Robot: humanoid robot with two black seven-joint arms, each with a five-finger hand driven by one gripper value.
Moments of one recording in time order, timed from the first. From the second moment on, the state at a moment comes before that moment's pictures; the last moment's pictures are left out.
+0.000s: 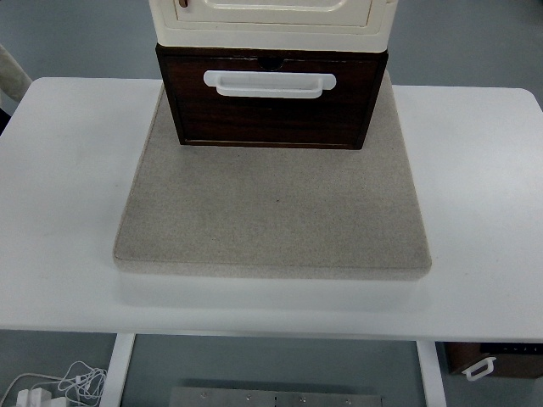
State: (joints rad) left arm -1.32 0.37 -1.16 -0.54 0.25 0.08 -0.02; right arm 0.01 0.00 -0.01 0.18 -0.04 -0.05 0.03
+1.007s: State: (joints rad) left arm -1.13 0.27 -1.15 -0.28 -0.05 -0.16 0.13; right arm 0.01 0.00 -0.01 0.18 -0.04 -0.04 0.03
